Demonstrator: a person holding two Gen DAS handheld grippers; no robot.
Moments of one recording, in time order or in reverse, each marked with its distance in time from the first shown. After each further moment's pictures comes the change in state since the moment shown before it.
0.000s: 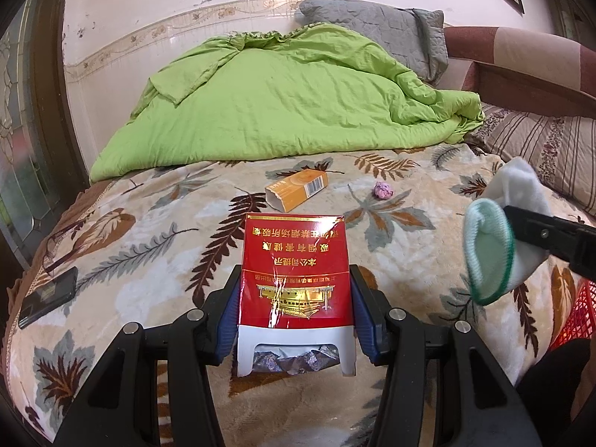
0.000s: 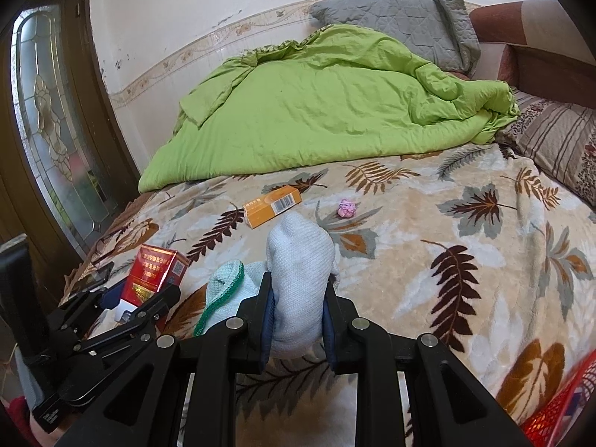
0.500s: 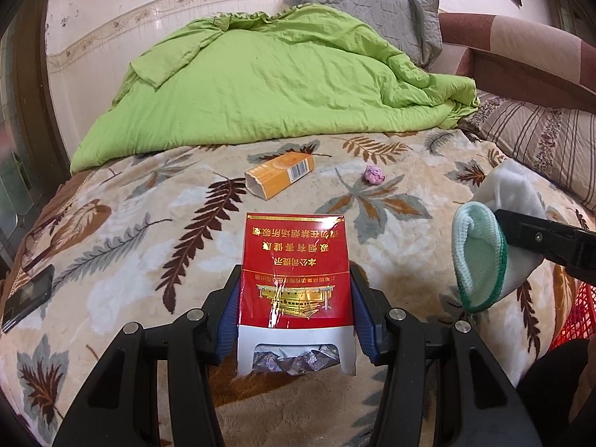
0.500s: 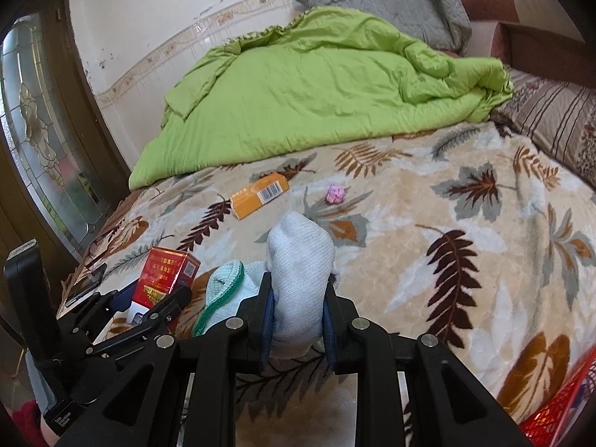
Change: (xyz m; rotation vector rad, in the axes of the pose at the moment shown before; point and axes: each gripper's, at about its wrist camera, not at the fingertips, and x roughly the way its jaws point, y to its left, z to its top) left arm 0.030 -0.010 0.002 0.014 0.063 -0.047; right arm 0.020 -0.013 0.003 0.056 0.073 -0.006
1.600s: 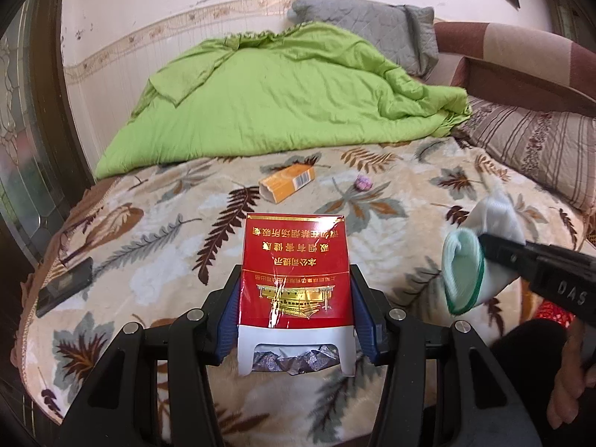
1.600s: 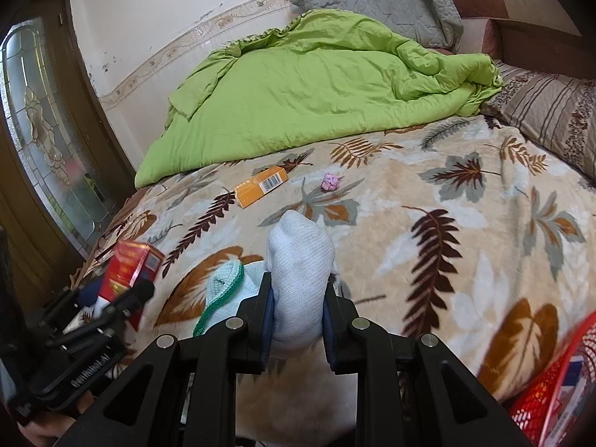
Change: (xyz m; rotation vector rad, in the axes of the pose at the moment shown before) left arm -0.089 -0.012 -0.006 0.011 -0.034 0.042; right arm -0.043 -0.005 -0.026 0.009 -0.011 0.006
